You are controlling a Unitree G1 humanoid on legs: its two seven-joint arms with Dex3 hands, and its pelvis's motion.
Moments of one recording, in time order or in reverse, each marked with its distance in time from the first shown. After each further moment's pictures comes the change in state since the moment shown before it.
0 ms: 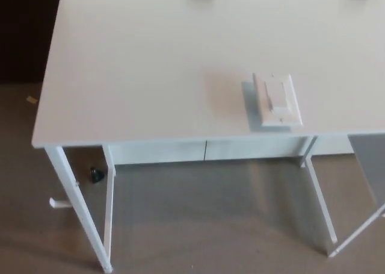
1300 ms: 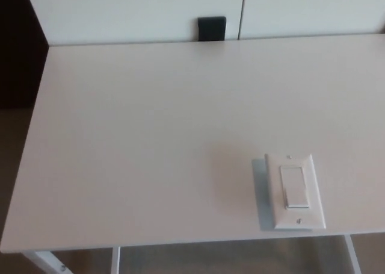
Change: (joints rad) left_arm 0.055 -0.004 -0.063 -0.128 -0.012 0.079 0.021; right_arm -0.036 -0.013 0.039 0.005 -0.047 0.002 -0.027
